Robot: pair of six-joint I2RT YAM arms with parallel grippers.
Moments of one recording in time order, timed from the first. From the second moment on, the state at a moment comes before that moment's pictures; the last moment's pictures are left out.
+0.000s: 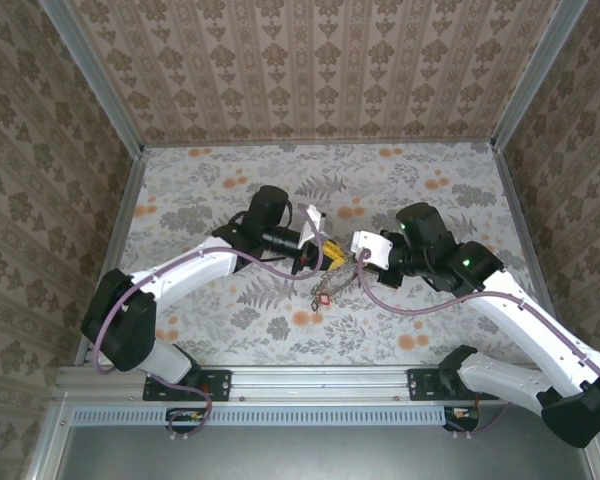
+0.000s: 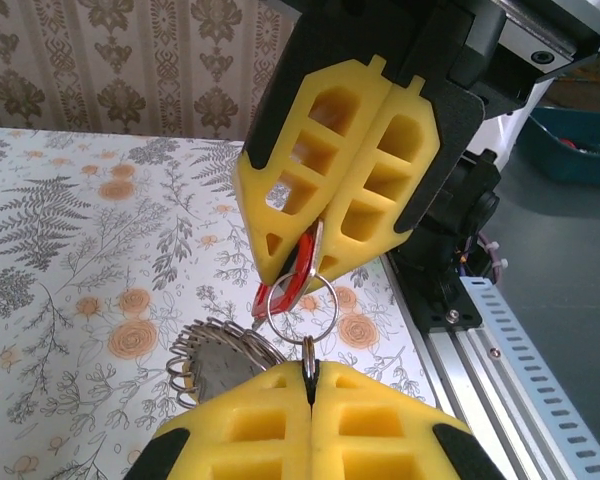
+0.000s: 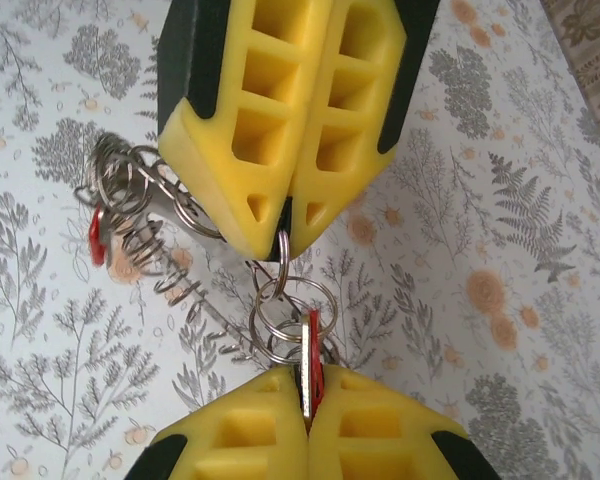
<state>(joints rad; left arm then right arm) -0.75 1.50 1.03 -0.08 1.05 0.34 0.58 1.02 1.04 -0.80 -0.23 -0.74</state>
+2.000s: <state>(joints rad) 0.11 1.10 0.77 -0.40 0.26 -0.40 0.86 1.79 1.68 -0.49 0.06 -0.69</state>
